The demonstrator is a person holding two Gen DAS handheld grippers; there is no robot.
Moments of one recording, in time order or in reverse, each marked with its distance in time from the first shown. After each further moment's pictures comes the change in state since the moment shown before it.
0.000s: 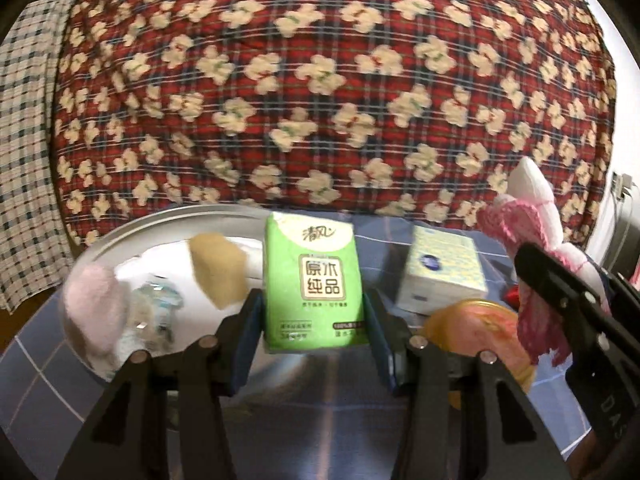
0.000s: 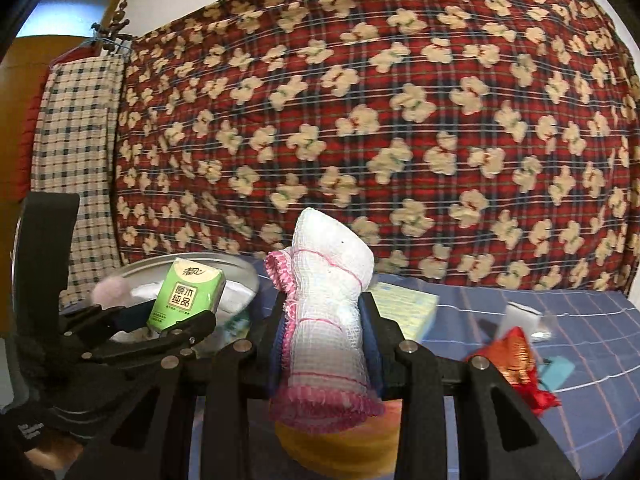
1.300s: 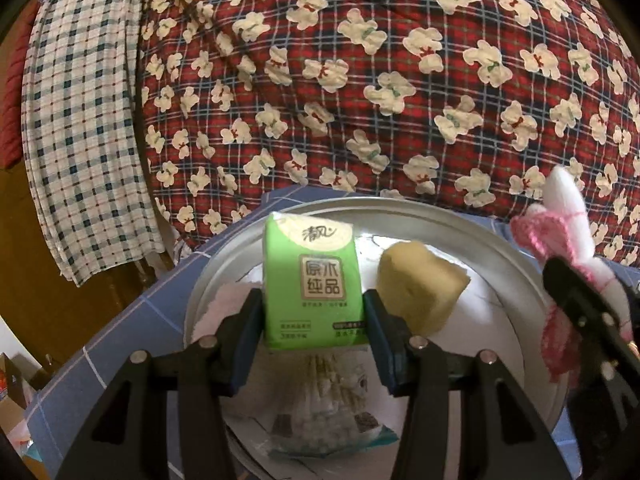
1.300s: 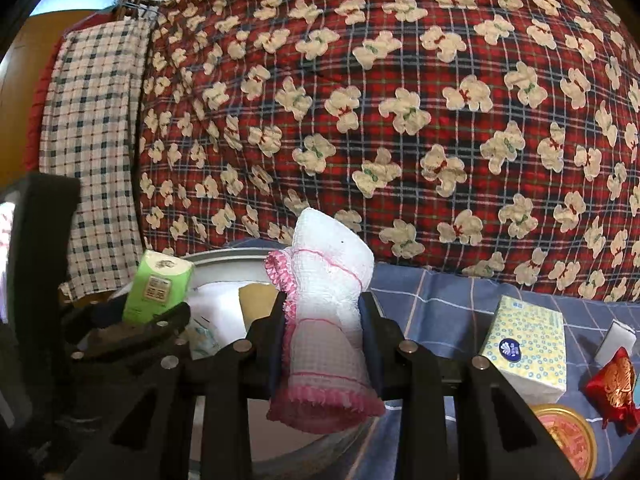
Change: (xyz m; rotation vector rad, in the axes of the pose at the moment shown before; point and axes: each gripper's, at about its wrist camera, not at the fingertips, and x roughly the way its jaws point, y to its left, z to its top) left arm 0.042 0.129 0.016 -0.103 0.065 0.342; right arm 0.104 0.106 0.010 -0.037 0.085 0.080
